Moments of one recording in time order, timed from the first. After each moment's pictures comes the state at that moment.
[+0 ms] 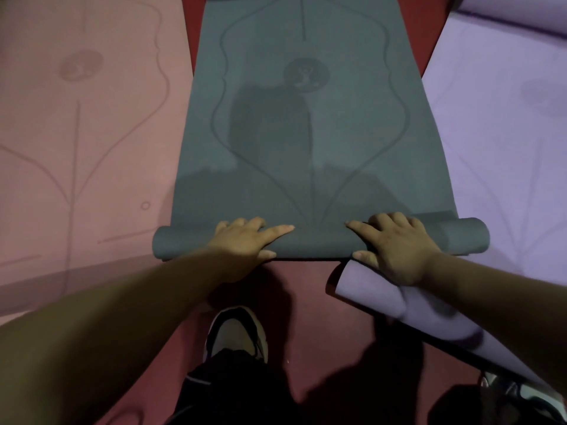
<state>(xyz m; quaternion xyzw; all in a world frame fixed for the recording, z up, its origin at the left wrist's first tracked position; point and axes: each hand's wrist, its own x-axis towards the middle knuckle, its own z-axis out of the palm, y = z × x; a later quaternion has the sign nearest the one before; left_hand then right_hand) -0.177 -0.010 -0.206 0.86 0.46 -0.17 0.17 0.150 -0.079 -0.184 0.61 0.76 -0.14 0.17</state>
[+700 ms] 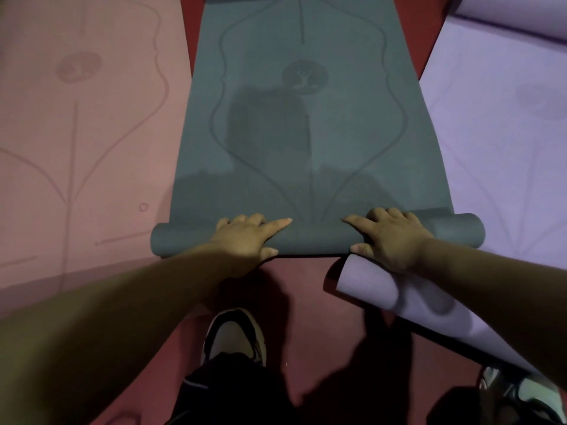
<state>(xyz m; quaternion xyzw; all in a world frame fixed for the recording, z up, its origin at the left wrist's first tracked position) -0.168 -0.003 -0.194 0.84 0.47 -0.16 0.20 0.149 -0.053 -0.183 0.62 0.74 -0.18 0.20</state>
